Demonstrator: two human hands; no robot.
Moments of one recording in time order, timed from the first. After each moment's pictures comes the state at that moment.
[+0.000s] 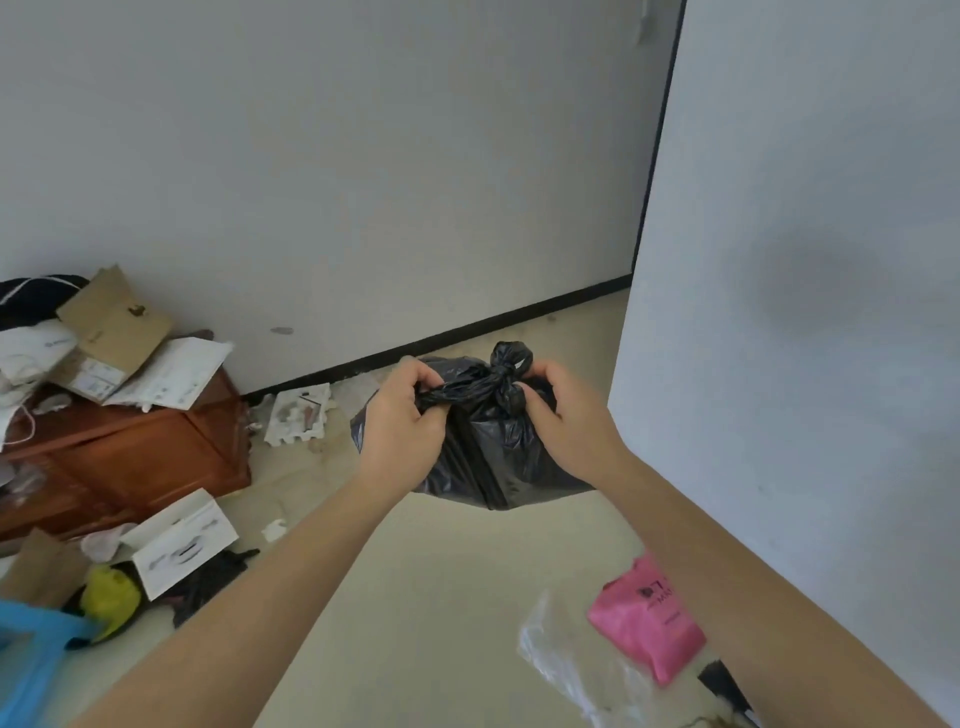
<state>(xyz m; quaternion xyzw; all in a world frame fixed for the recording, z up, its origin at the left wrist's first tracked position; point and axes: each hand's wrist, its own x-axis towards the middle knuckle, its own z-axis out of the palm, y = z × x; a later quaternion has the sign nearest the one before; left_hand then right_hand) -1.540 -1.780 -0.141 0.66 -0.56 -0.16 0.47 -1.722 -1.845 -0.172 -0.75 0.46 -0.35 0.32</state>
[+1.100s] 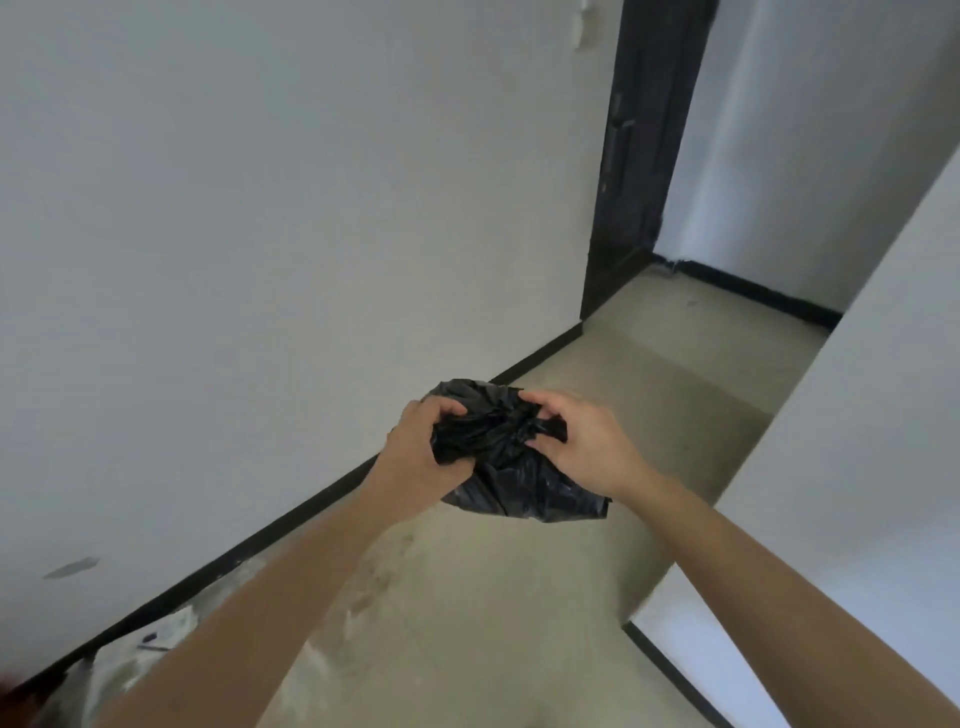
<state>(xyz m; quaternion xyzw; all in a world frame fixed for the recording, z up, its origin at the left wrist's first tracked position) -1.366 -2.580 -0.190 0.53 -0.72 -0.31 0.32 -1.599 -2.587 -0.196 -0.75 0.58 -0.27 0.20</state>
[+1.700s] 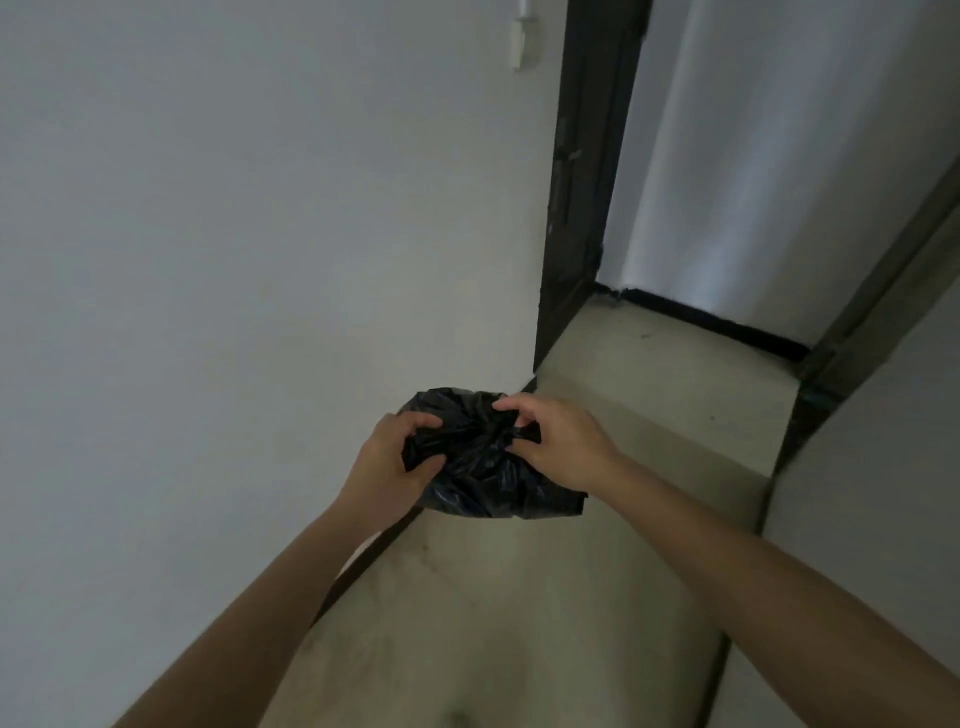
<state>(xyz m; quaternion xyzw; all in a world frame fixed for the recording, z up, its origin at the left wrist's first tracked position) -1.424 -3.074 -0.223 0.49 -0.76 -0.30 0.30 -1.660 -3.041 -0.205 -0.70 0.64 -0.24 0.19</state>
